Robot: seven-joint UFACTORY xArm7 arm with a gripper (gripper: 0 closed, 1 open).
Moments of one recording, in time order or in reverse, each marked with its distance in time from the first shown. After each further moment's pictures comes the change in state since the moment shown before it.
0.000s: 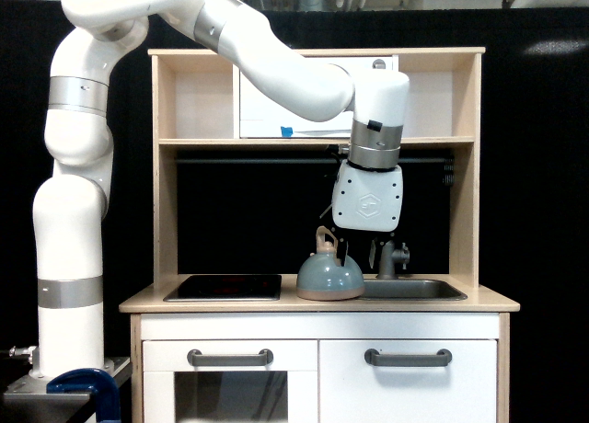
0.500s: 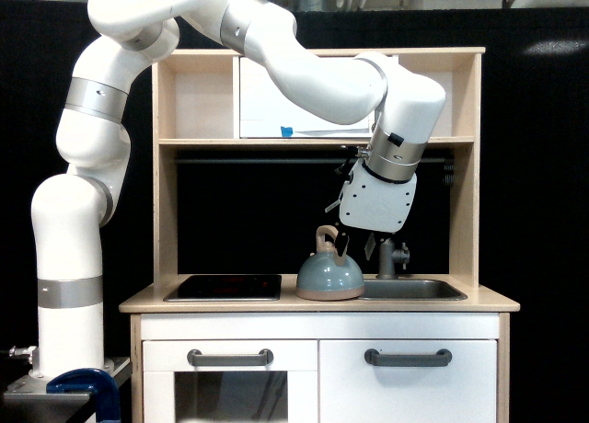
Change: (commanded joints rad) arm -0.102 0.095 0.036 0.111 0.119 0.204 -0.118
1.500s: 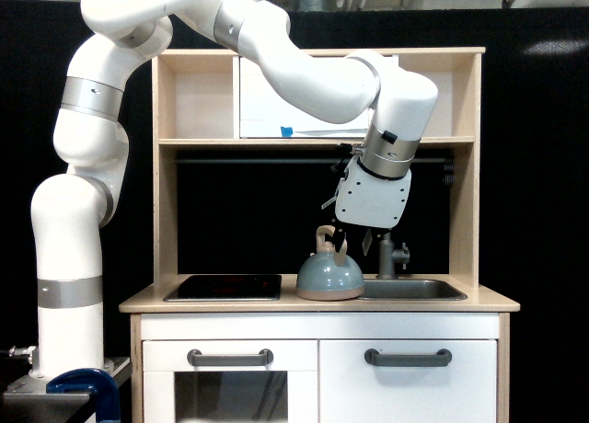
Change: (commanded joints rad) arm -0.004 -0.052 0.023 -0.052 0.000 -0.058 0.041
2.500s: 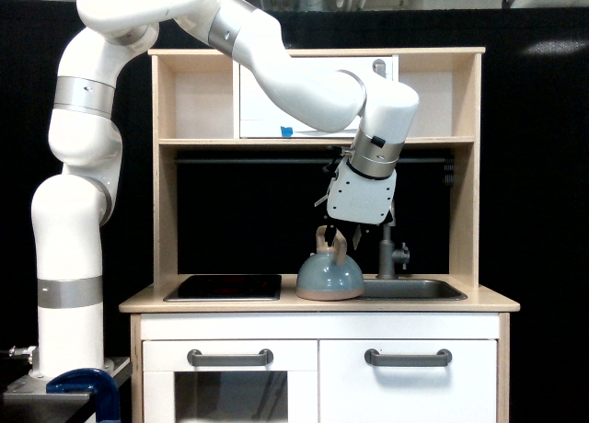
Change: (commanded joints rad) arm 0.045 -0.074 0.137 -0.098 0.036 -0.121 0.127
